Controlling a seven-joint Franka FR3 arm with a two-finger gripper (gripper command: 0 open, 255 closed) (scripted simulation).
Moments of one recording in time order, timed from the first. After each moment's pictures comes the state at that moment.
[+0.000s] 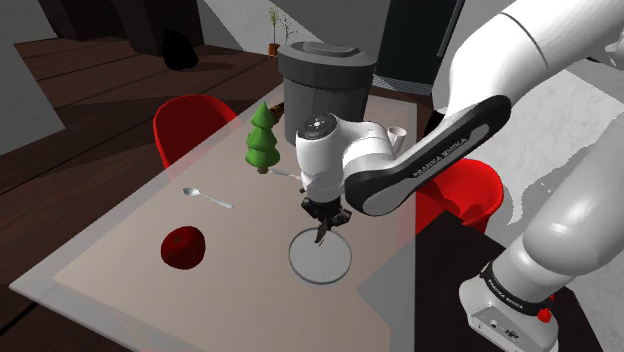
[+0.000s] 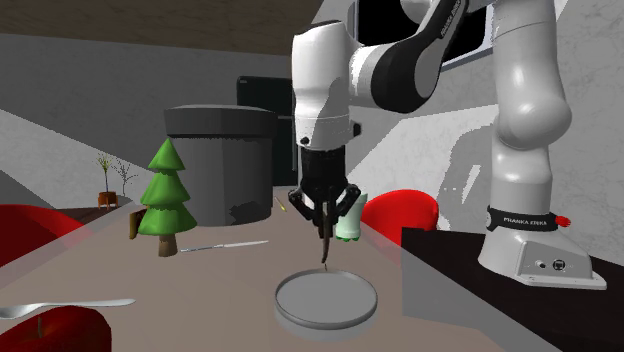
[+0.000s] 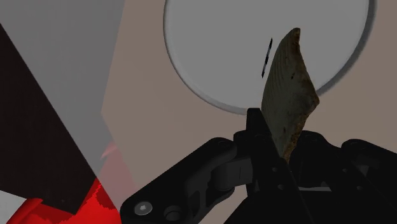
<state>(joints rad) -0.15 0.10 0.80 -2.37 -0.38 2.28 2.05</state>
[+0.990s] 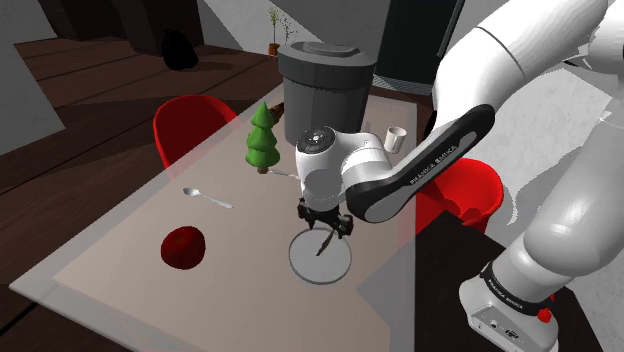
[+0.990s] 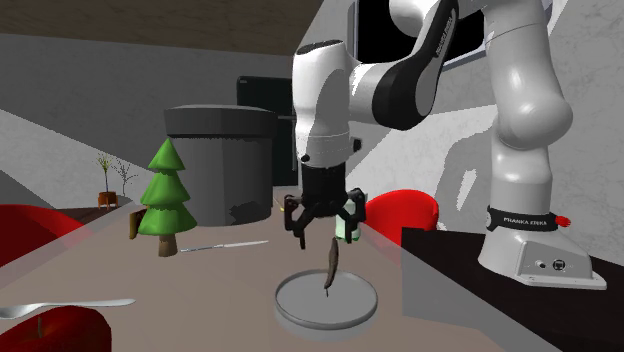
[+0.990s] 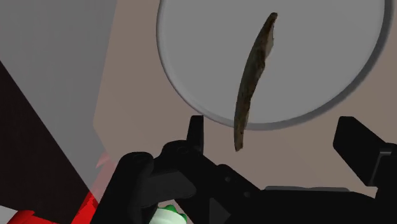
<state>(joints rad) -0.13 0.17 0.78 -2.38 -0.47 2.32 2.12</state>
